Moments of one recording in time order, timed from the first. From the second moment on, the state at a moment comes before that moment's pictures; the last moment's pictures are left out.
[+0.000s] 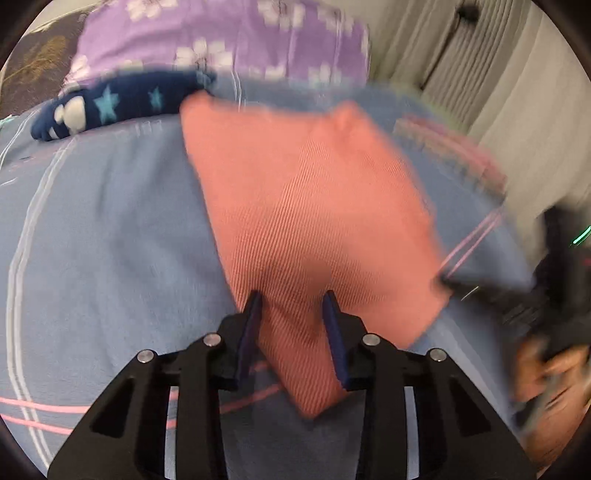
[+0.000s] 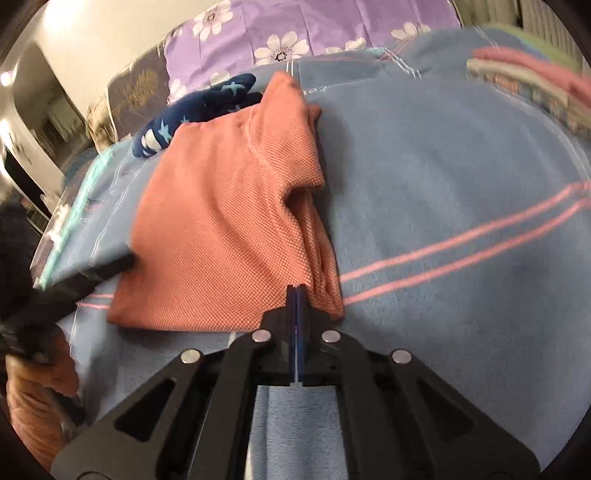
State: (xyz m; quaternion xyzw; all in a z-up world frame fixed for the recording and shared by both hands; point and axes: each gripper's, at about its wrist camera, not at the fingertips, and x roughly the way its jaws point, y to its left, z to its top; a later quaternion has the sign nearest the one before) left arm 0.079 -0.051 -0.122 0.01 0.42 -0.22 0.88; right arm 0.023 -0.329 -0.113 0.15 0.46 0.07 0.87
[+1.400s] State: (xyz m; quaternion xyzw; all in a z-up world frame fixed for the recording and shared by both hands) left arm 0.170 -0.033 -0.114 -0.05 0.44 -0.21 0.87; right arm 0.150 -0.361 -0.105 0.14 0.48 0.12 0.86
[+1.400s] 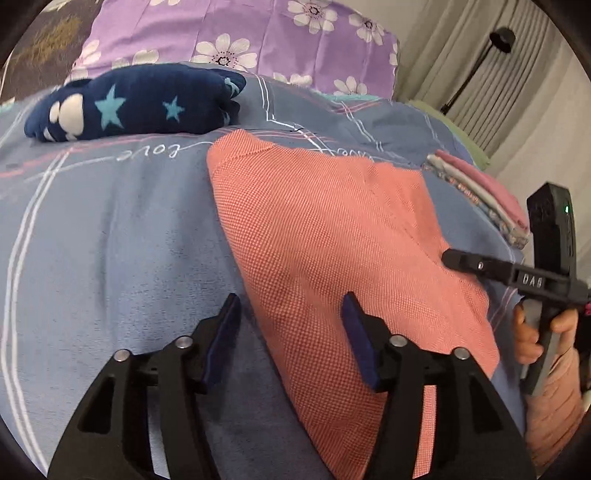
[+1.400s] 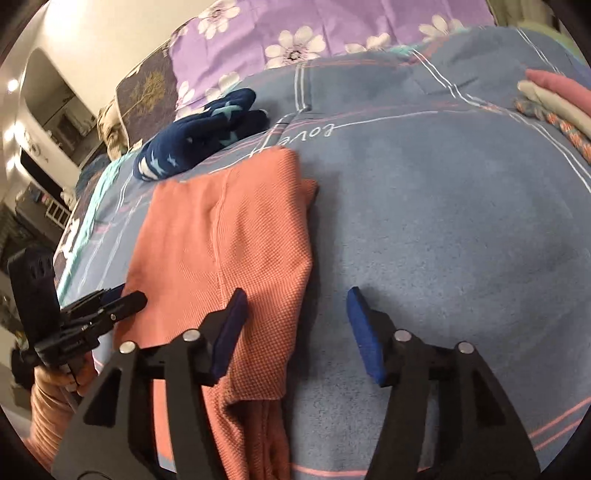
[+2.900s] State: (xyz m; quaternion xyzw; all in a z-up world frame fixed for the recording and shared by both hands) left arm 0.190 -0.051 -0.122 -0.03 0.44 -0.28 0.85; right arm 0.200 -0.333 -0.120 0.14 0.51 0.29 0.80
